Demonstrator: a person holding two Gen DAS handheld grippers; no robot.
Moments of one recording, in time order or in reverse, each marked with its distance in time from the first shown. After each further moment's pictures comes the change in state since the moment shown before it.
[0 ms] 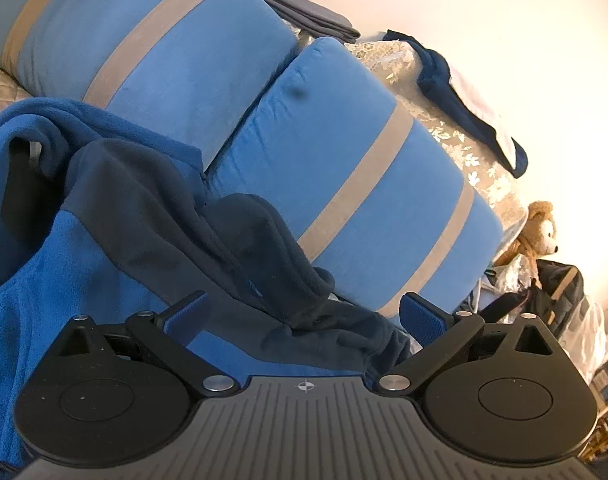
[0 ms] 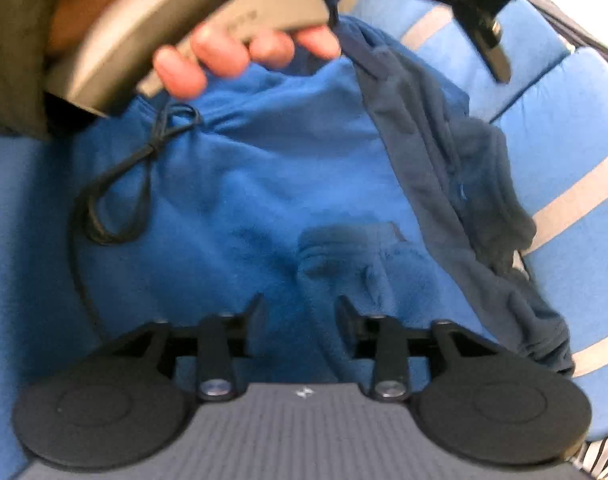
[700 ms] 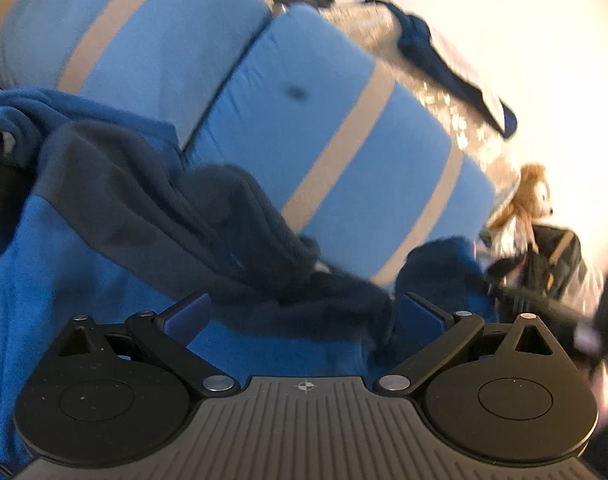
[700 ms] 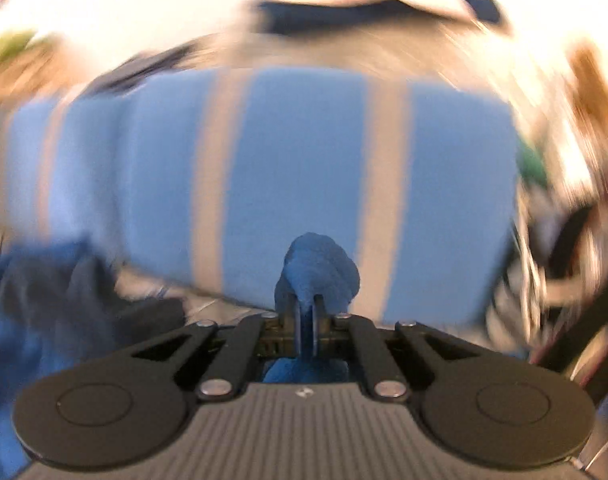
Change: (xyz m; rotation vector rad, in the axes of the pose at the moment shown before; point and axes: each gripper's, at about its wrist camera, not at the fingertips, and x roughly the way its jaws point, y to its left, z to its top) left arm 0.009 -0.013 -0.011 0.060 0.052 -0.011; right arm -0.057 -0.189 -0.056 0.729 -0.259 -0.535
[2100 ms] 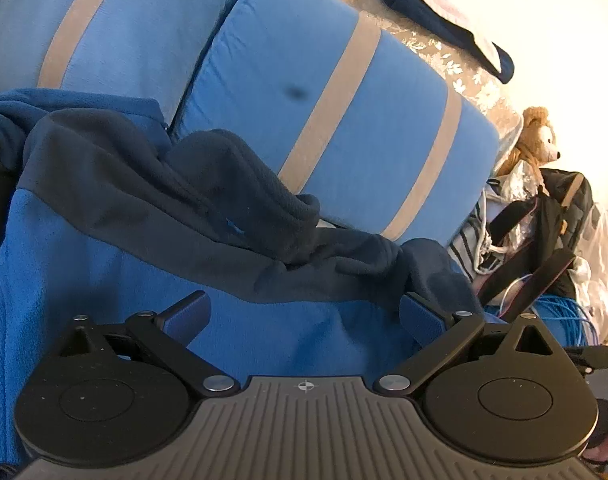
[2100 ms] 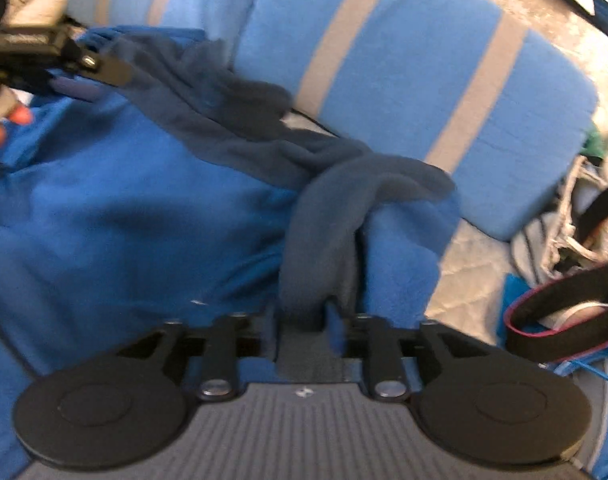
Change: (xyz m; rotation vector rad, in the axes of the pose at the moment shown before) left arm 0.017 -0.013 -0.013 0.127 0.135 0.029; right arm -0.051 0.021 -0.076 -0.241 0.344 0.145
